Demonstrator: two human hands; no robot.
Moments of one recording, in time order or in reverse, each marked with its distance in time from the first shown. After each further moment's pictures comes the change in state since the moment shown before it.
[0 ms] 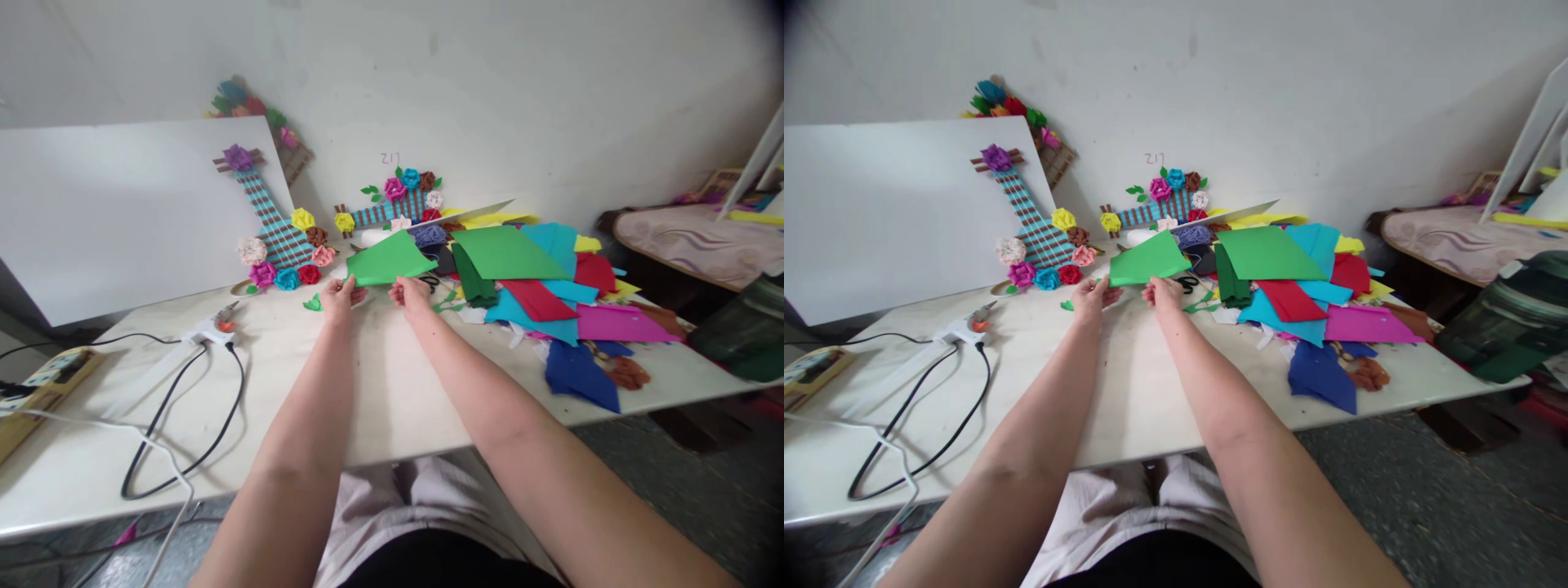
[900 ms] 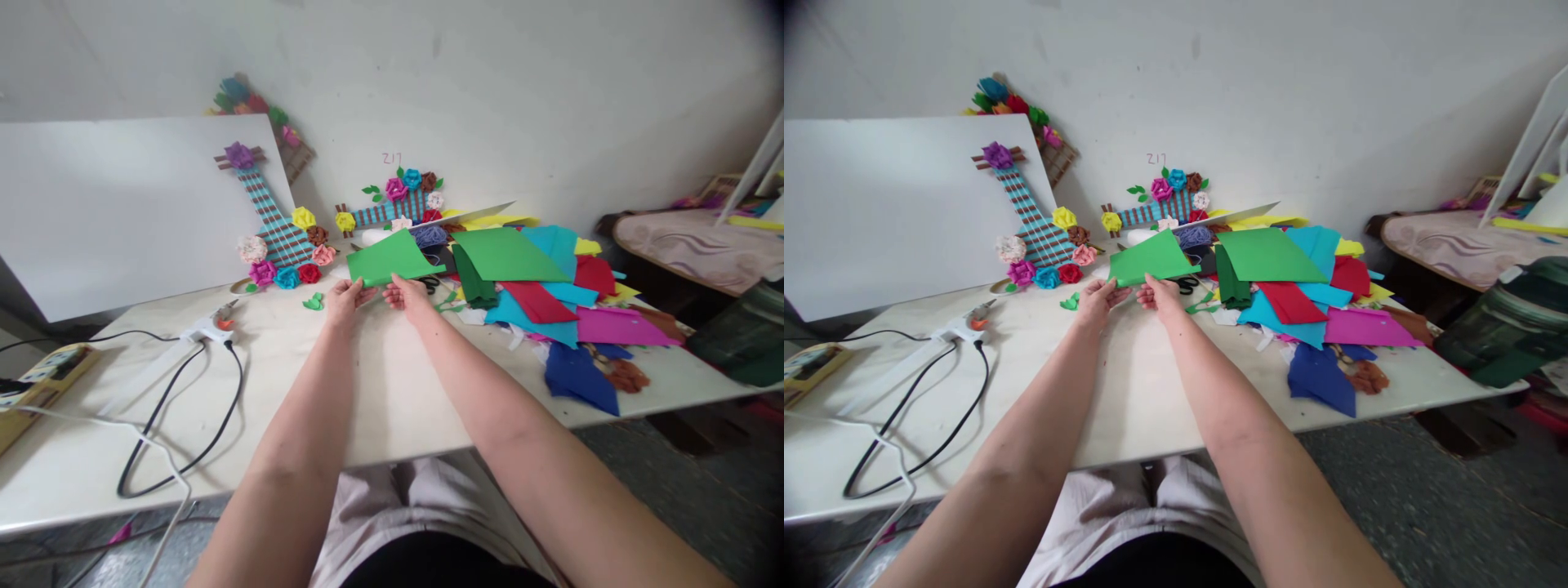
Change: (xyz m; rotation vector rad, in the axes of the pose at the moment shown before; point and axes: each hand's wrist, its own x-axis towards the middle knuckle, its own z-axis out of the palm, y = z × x) left_hand -0.010 0.000 0.003 -0.125 -0.180 -0.051; right_hand -0.002 -0.006 -0.007 -0.036 -0.216 0.122
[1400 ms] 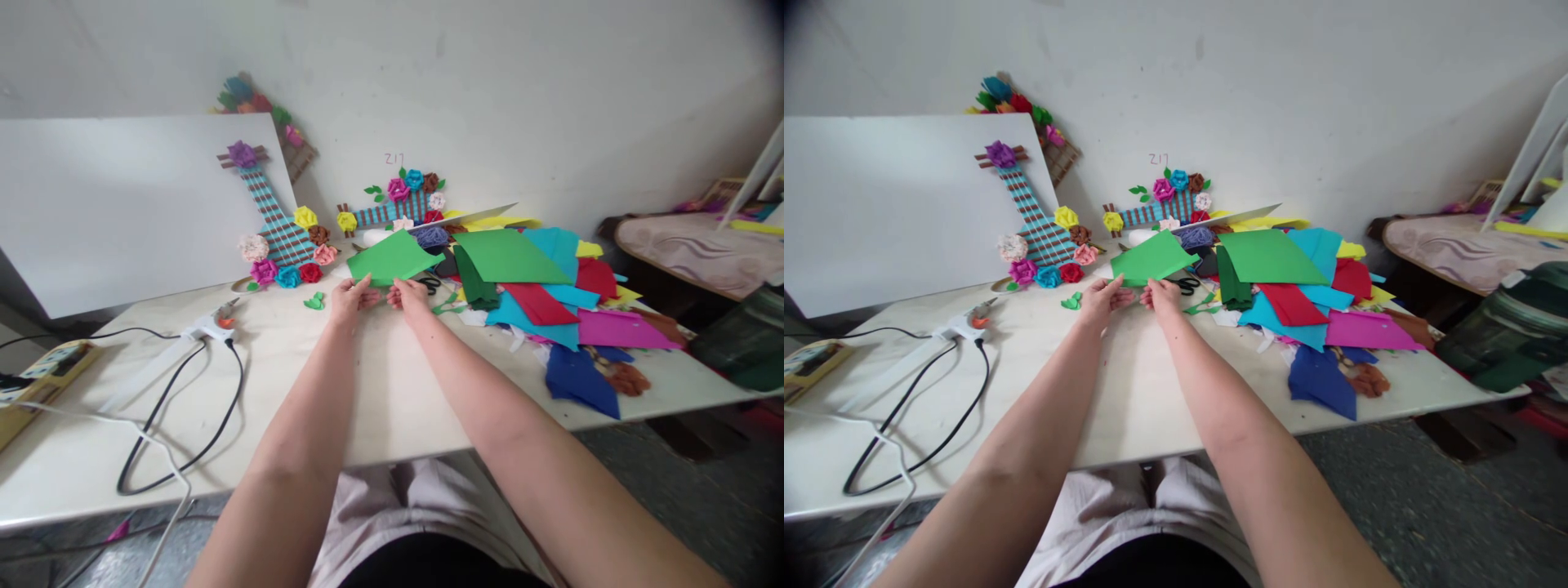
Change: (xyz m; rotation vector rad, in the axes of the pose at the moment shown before) left_hand -0.003 0.002 0.007 0.099 0.002 -0.050; right_hand 0.006 0.013 0.005 -0.075 0.127 -0.138
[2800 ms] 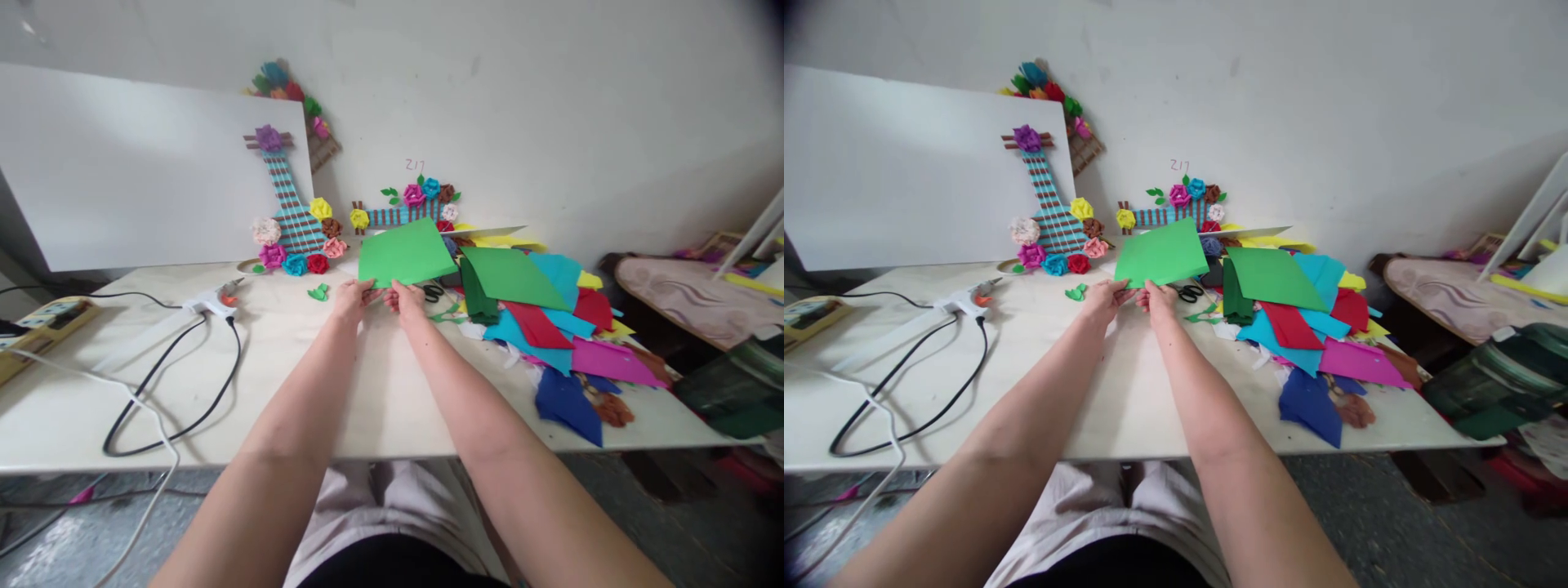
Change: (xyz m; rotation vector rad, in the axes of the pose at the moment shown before) left_hand 0.001 0.004 0.010 -0.268 0.166 -0.120; right_hand -0.013 -0.006 0.012 -0.015 -0.044 0.039
